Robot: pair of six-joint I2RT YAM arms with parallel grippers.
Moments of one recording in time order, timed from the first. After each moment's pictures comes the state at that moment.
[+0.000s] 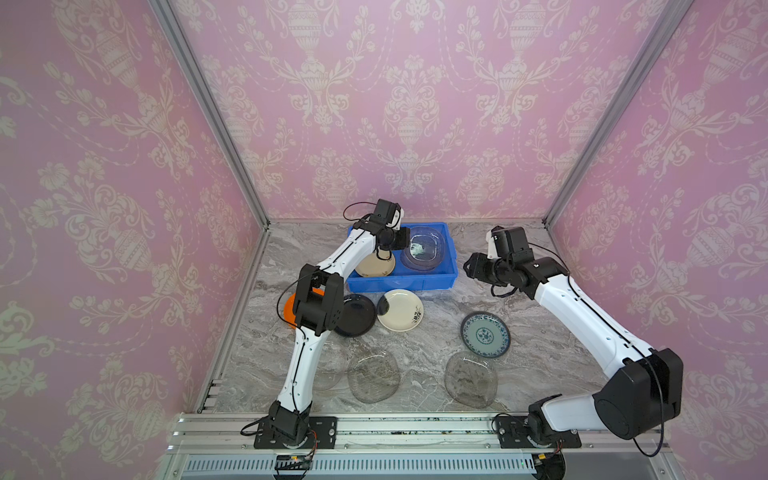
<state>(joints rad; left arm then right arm) -0.39 2.37 2.15 -0.62 0.32 -0.38 0.29 1.40 1.23 -0.65 -0.06 0.54</state>
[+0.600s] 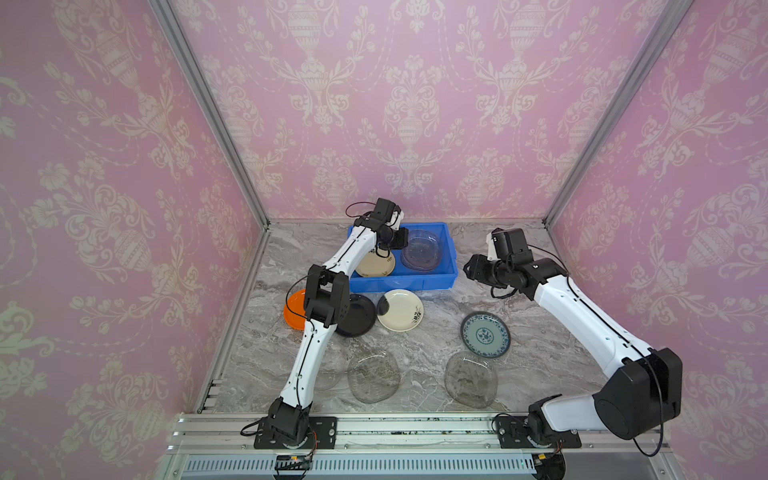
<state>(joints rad) -0.36 2.55 2.41 -0.78 0.38 -0.33 0.29 1.40 1.22 -0.65 -0.06 0.55</state>
